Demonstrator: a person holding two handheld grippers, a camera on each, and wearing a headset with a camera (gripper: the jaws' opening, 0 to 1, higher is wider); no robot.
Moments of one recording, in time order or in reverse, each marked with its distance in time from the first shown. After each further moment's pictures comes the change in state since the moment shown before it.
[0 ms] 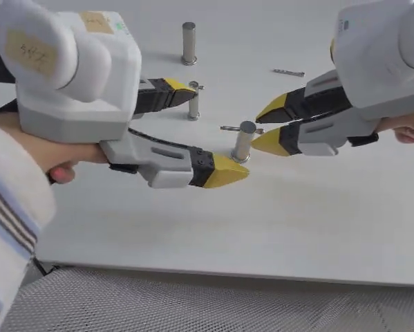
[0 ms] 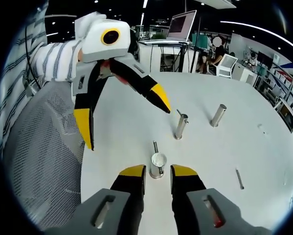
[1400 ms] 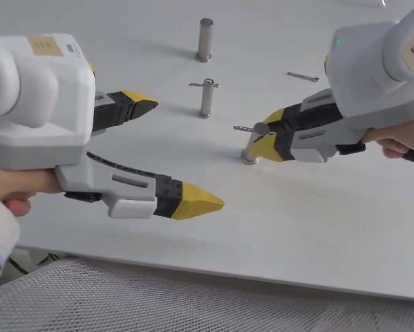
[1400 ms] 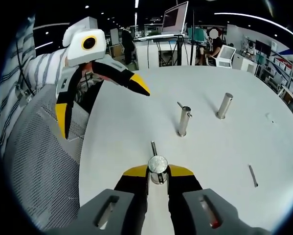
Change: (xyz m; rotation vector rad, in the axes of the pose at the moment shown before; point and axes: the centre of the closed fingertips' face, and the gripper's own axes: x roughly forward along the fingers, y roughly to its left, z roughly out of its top) left arm -0.027 -0.001 -0.030 -0.098 0.002 0.049; right arm 0.024 0.003 -0.008 0.088 0.017 0.041
